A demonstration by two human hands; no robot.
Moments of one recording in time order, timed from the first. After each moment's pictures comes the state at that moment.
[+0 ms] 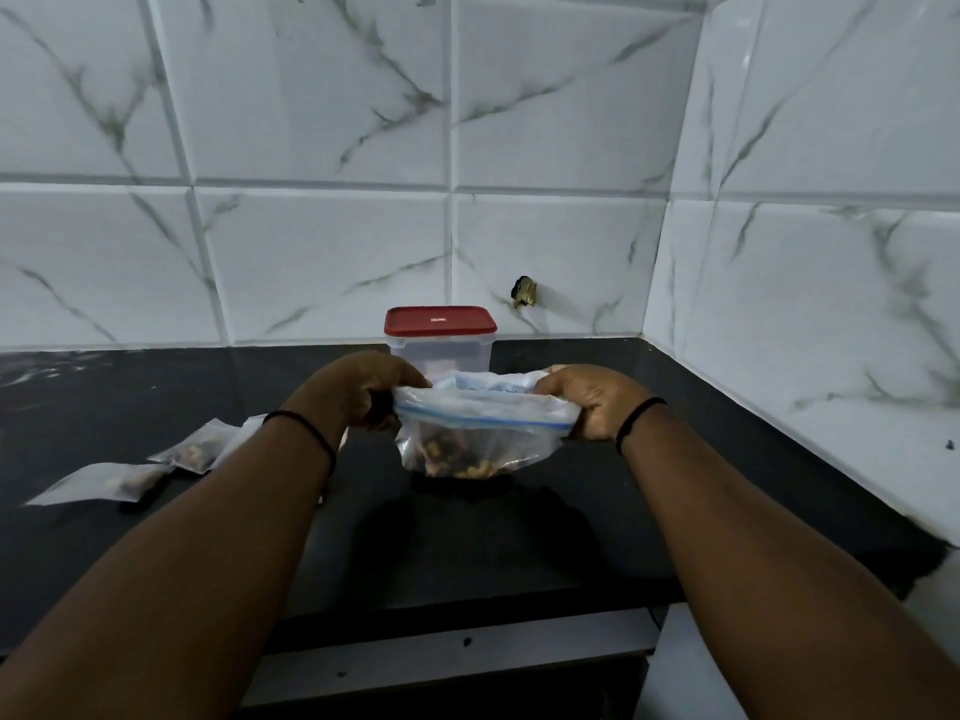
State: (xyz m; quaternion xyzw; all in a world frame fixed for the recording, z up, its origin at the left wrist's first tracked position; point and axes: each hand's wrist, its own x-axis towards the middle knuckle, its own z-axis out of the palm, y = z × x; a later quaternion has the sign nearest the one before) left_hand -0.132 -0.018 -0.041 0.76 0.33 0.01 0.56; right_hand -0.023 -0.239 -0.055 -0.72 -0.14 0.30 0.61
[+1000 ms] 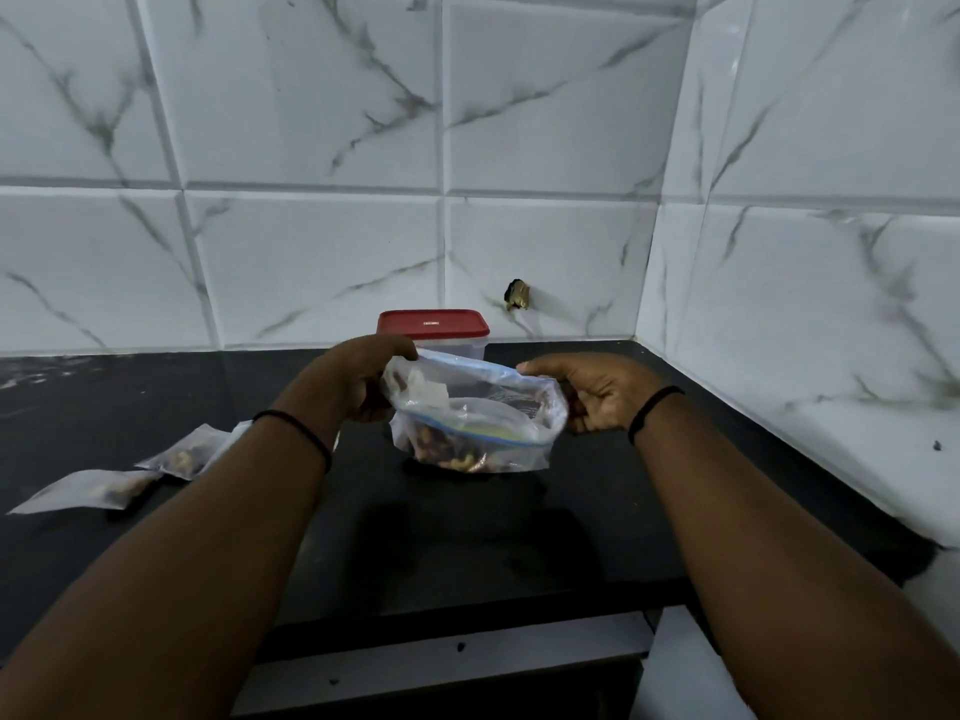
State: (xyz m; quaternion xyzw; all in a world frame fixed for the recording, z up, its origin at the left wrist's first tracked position) left_hand -0.123 -0.015 -0.030 0.69 0.33 0.07 0.64; right_hand -0.014 -0.251 -0.041 -0.73 -0.13 0.31 0.59
